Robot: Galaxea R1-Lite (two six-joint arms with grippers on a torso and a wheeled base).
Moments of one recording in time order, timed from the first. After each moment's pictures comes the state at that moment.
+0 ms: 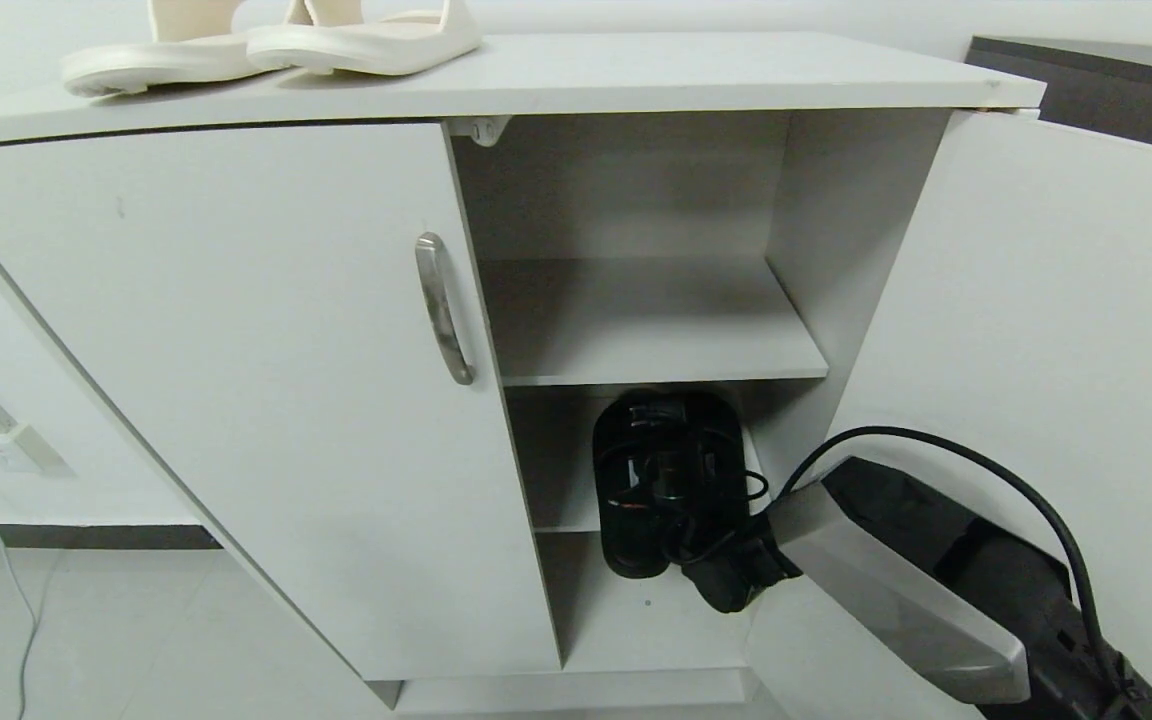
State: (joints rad) left arm 0.00 0.00 0.00 0.00 -0.03 -0.01; right arm 0.68 2.66 -1.71 -0.85 -0.70 0.03
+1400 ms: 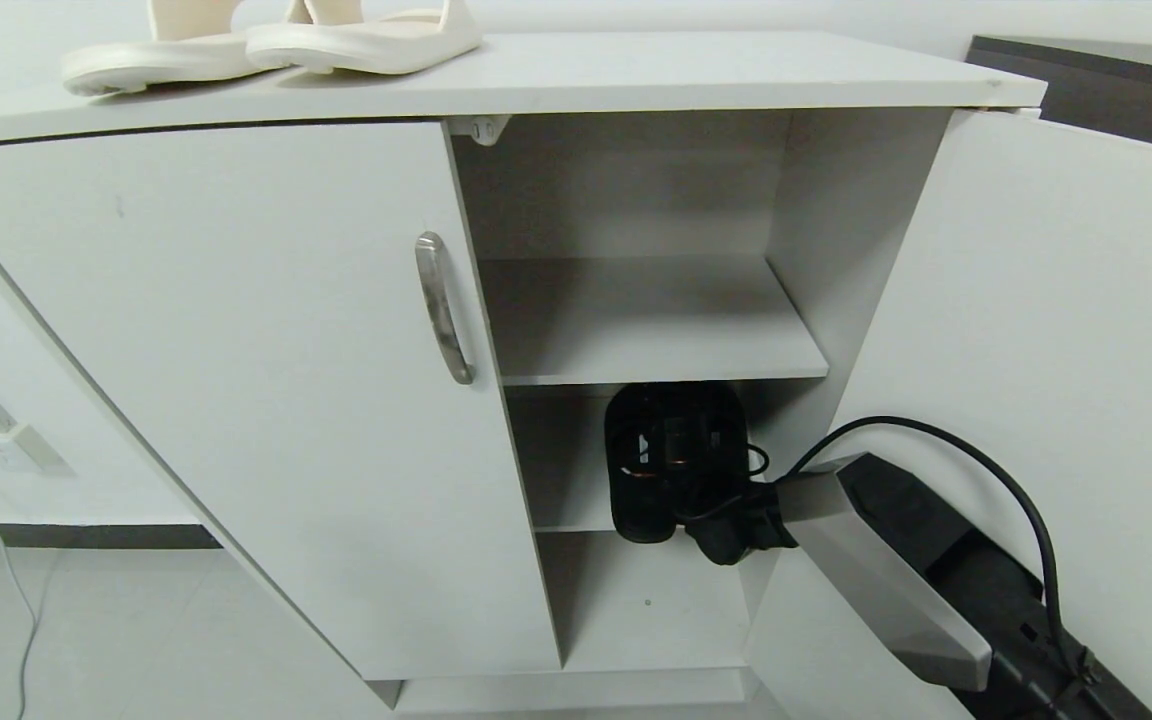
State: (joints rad) left arm 0.00 0.00 0.00 0.00 -0.03 -0.01; right arm 0.62 2.76 -2.00 -0.62 -0.65 0.07
